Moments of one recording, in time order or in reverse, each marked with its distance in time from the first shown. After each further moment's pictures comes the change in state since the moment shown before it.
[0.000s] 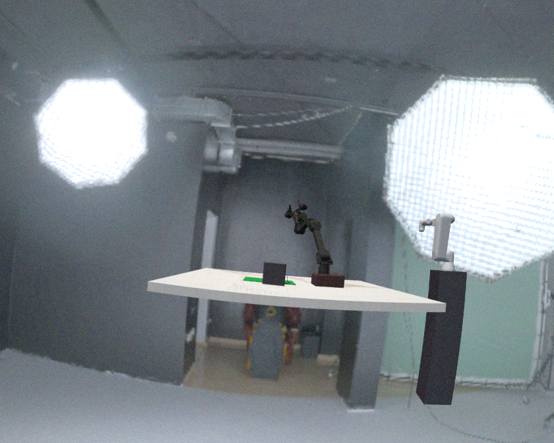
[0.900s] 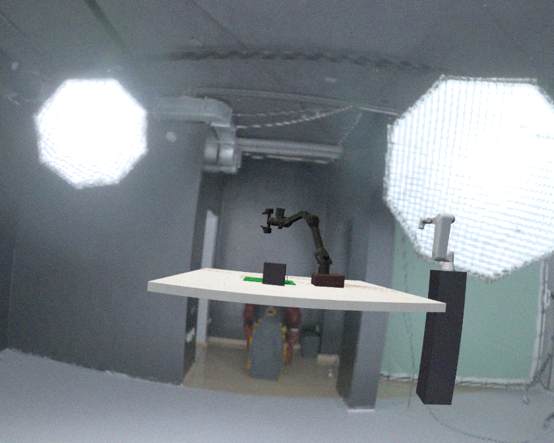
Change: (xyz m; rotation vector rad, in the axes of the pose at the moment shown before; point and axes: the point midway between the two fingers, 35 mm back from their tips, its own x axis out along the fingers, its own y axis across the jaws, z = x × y) arm -0.092 -0.181 -0.175 -0.187 0.091 -1.012
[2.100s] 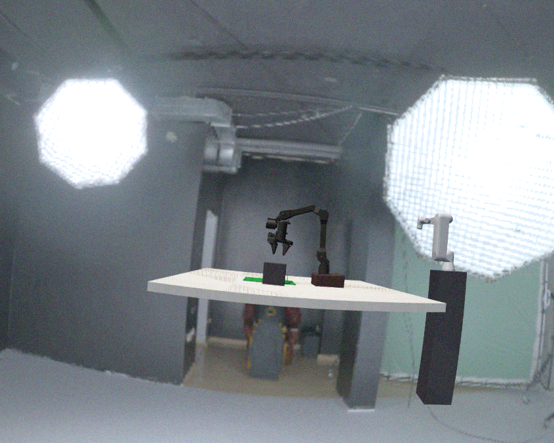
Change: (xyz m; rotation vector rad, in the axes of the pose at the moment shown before) arm -0.378 -0.159 -0.208 -1.073 1.353 -1.152
